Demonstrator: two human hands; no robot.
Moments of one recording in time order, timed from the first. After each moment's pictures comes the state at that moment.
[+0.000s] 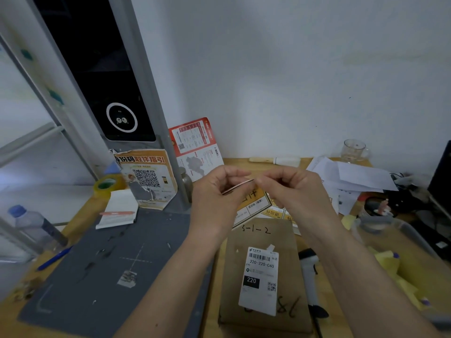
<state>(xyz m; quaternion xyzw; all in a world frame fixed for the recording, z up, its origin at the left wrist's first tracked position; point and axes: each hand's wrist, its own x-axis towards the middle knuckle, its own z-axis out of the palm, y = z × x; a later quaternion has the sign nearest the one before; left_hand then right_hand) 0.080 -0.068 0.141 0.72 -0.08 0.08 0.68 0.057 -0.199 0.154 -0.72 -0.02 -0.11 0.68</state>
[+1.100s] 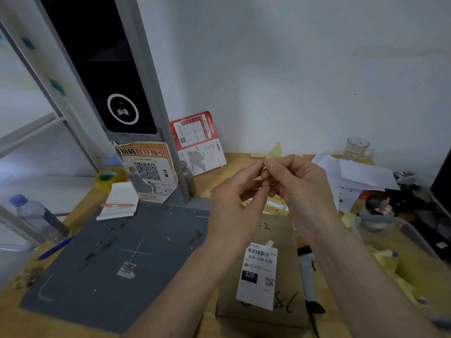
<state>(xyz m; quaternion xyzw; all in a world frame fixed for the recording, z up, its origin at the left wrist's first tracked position) 0.064 -0.086 0.126 0.75 -0.17 0.12 0.62 0.070 -0.201 0.144 -0.61 0.01 -0.12 0.78</state>
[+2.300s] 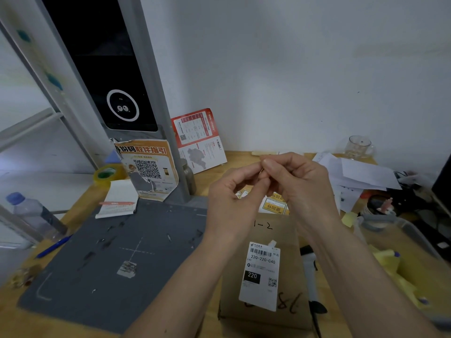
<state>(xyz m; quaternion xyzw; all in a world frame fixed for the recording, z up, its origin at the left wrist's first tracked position) 0.075 -0.081 0.126 0.68 -0.11 0.08 0.72 0.073 -0.191 0.145 -0.62 -0.03 -0.14 0.77</state>
